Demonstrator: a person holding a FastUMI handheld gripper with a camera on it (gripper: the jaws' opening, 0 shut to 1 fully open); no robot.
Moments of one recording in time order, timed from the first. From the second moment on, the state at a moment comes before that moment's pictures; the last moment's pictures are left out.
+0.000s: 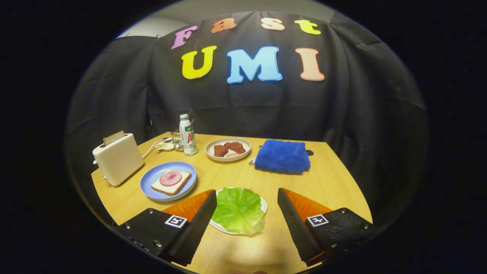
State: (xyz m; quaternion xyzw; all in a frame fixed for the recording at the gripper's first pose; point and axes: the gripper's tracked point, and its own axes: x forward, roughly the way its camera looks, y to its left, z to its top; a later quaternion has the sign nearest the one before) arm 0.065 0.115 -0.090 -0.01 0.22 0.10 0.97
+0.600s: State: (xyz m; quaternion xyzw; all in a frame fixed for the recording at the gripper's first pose) arm 0.097 0.152 -0.165 -0.03 0.44 0.15 0.89
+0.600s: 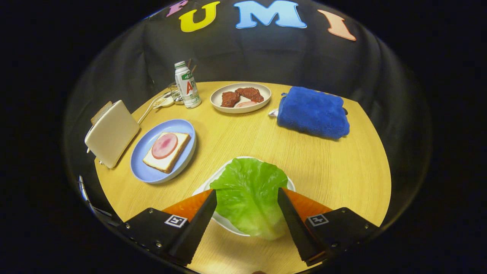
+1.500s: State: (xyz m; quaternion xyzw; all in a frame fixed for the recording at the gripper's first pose) arm 0.105 0.142 -0.181 -0.11 0.50 0.13 0.85
